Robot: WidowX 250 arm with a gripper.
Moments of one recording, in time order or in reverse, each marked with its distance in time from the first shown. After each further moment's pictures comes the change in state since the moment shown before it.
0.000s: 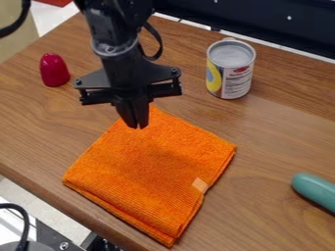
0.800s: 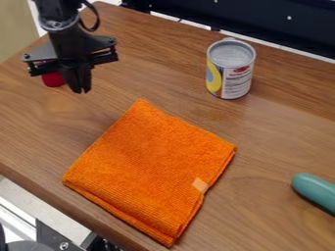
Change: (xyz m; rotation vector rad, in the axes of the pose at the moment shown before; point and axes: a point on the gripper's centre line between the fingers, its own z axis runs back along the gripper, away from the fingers) arm 0.073 0.070 -0.016 0.125 -0.117 0.189
